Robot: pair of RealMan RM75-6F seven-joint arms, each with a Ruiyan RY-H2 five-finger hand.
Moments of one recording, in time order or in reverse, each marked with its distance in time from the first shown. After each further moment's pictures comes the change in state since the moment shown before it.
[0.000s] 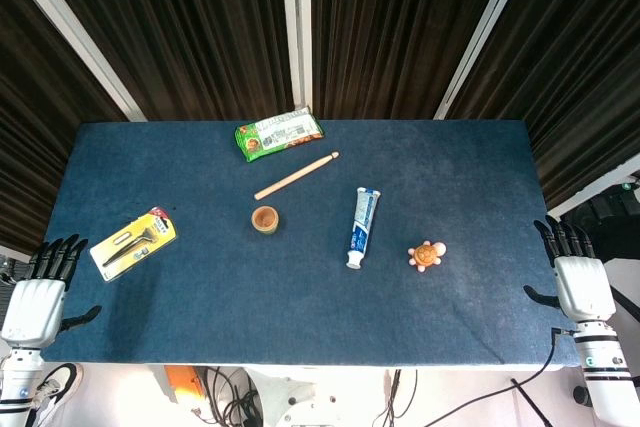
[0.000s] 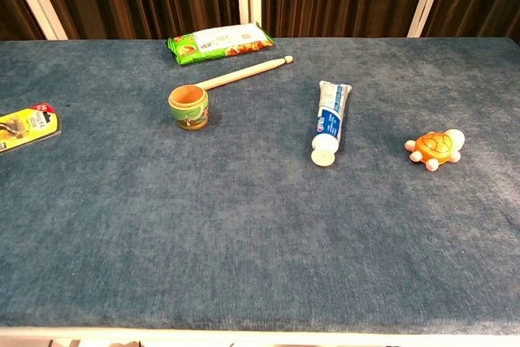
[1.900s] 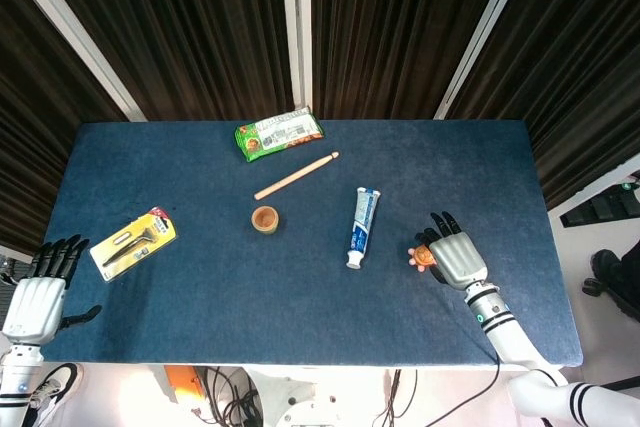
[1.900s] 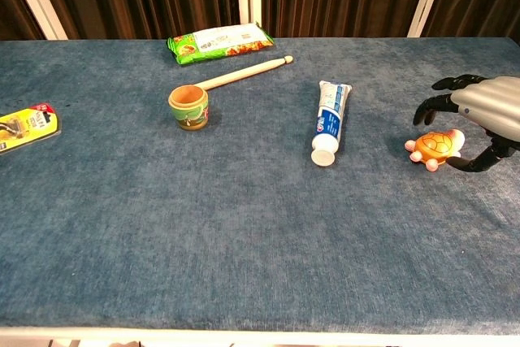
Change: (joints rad) left arm -0.018 -0.022 0.005 0.076 -0.009 -0.041 -0.084; right arm 0.326 -0.284 -0.009 0.135 0.037 -0.328 -0.299
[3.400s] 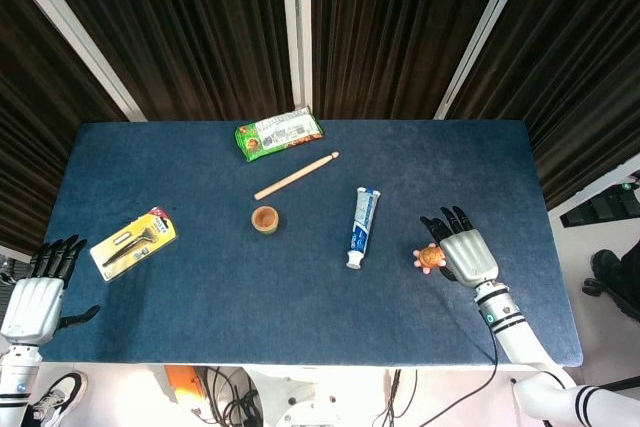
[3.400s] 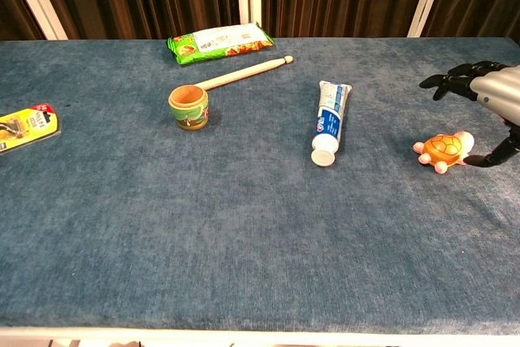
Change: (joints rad) left arm 0.001 -0.001 0.001 0.010 -0.007 -0.003 -0.005; right arm -0.022 0.011 -0.010 0.041 -0.050 0.088 0.070
